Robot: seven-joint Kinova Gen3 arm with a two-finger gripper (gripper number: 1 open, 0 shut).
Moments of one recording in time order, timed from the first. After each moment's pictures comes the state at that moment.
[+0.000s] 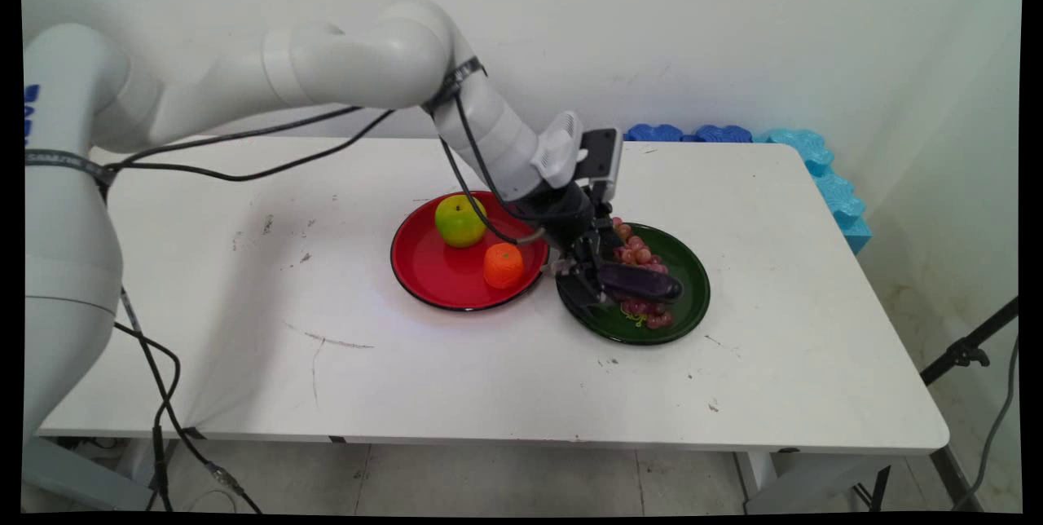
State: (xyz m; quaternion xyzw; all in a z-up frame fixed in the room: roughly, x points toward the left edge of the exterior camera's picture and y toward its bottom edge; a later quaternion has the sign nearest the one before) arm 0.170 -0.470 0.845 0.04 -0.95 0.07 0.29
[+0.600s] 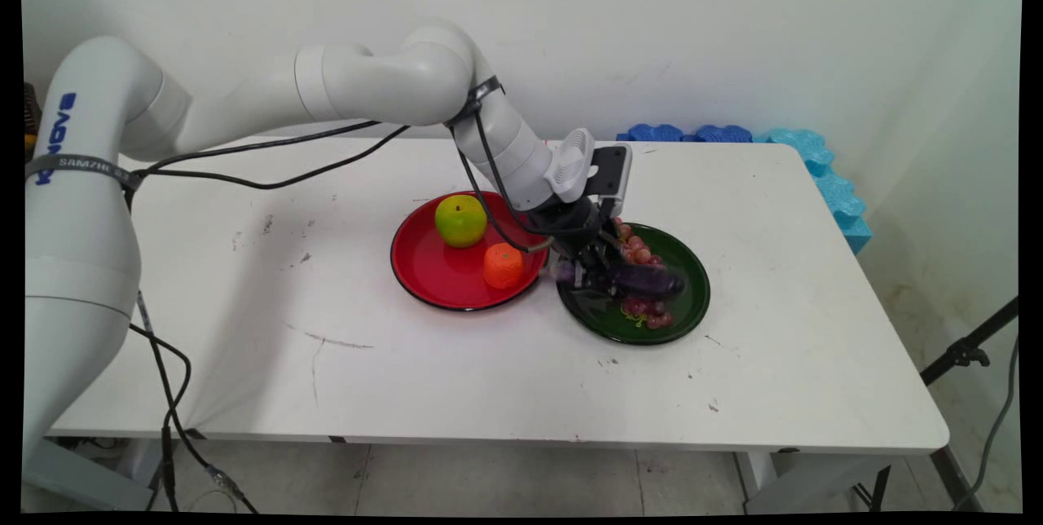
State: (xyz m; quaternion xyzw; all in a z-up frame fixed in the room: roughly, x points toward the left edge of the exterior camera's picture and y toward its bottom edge) arm 0.162 -0.485 0.824 0.02 -0.96 0.08 0.28
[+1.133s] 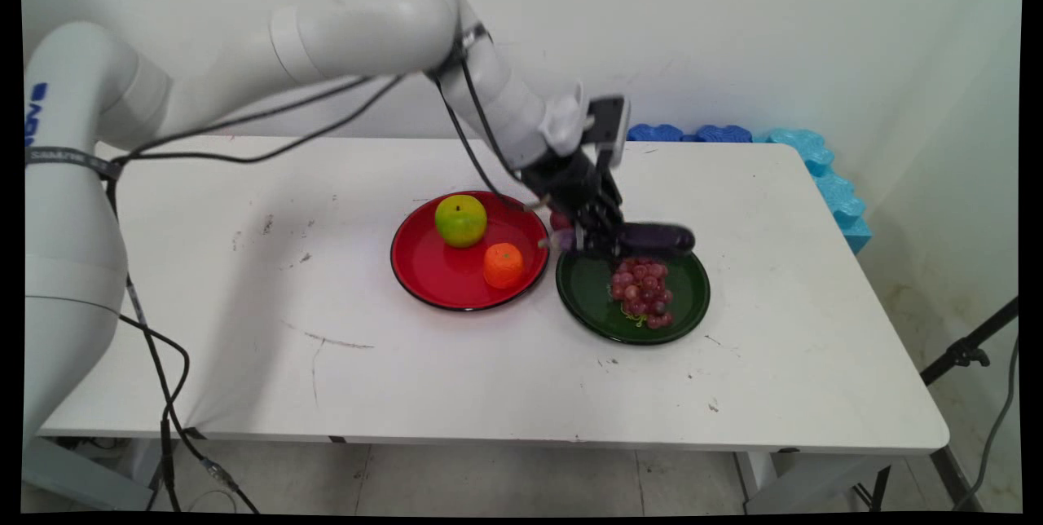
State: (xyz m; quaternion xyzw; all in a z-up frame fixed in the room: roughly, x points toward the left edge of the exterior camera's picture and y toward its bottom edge) arm 0.176 -0.493 0.885 0.03 -0.95 0.10 0.29
